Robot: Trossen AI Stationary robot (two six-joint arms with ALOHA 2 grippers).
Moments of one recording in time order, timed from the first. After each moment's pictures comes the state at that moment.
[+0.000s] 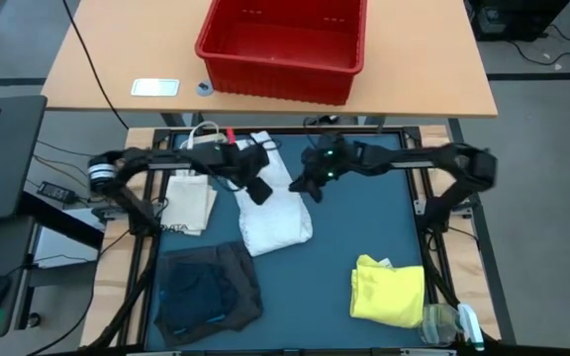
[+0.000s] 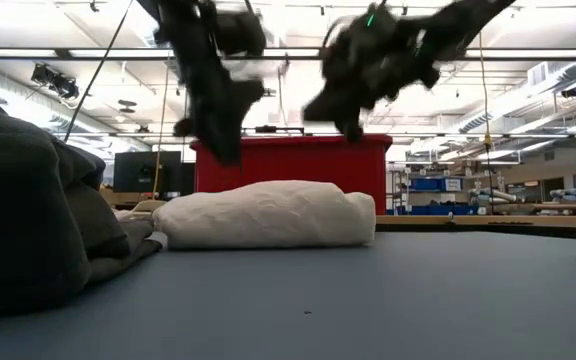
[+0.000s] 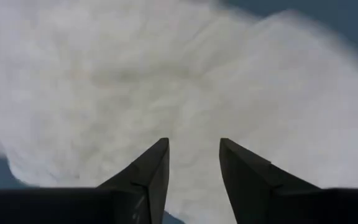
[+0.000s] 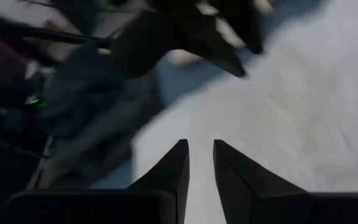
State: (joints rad) left arm 0.28 1.63 1.20 -0.74 -0.09 -0.46; right arm -0.35 1.62 0.99 0.04 -0.53 0.32
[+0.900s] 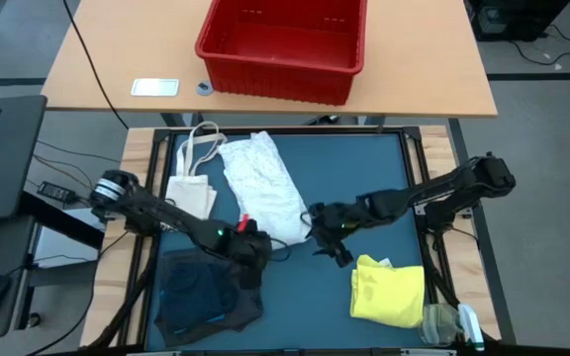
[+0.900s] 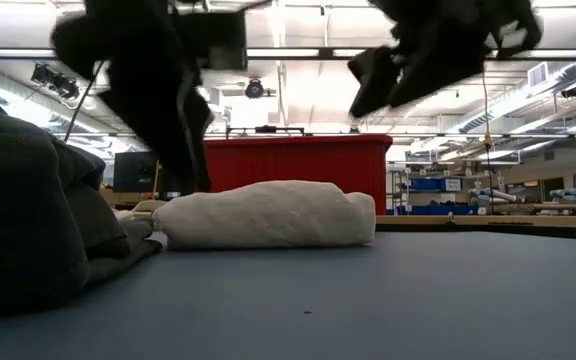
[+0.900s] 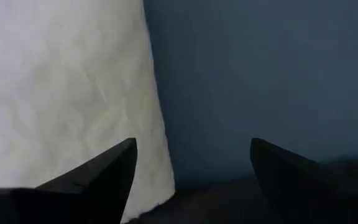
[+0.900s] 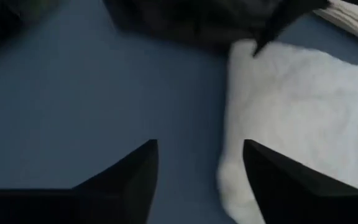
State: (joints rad) left arm -0.34 1.69 1.11 -0.53 -0.21 -0.40; right arm 0.16 1.48 0.95 -0.26 -0.14 -0.25
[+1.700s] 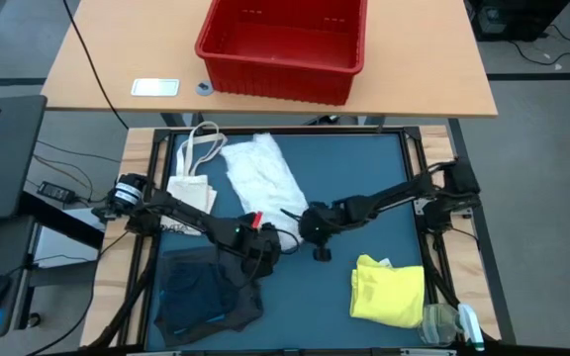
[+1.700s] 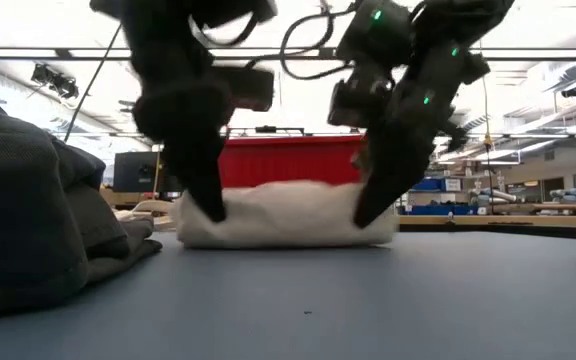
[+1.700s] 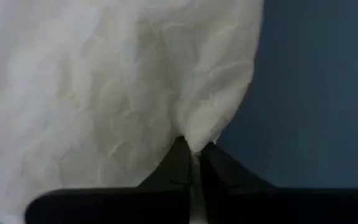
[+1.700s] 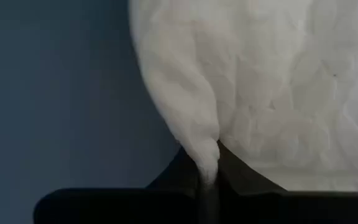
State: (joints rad) left arm -0.29 1.83 1.17 -0.61 -0.30 -0.52; right arm 0.11 1.78 0.98 -0.23 0.00 0.07
